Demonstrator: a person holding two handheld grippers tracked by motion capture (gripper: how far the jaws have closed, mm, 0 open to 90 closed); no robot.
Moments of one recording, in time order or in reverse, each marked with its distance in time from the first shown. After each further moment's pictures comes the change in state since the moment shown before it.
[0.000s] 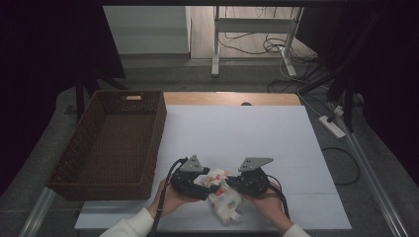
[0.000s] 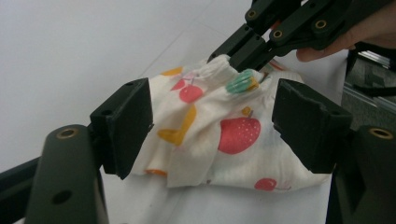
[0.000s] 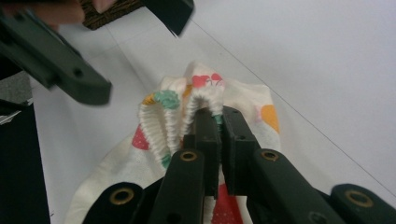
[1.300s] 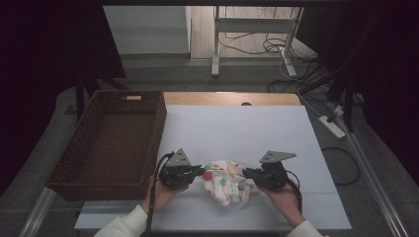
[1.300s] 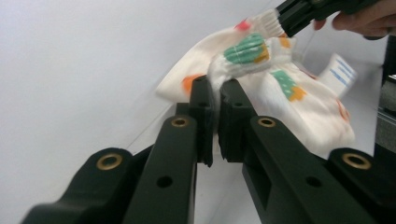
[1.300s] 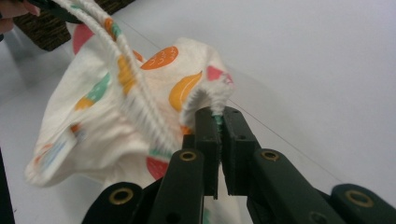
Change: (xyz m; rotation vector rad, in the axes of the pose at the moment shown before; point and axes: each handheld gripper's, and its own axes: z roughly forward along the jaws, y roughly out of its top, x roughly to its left) left arm 0.022 -0.010 -0.027 -0.087 0.110 -0.045; right arm -0.039 -0.016 -0.037 -0.047 -0.105 0.136
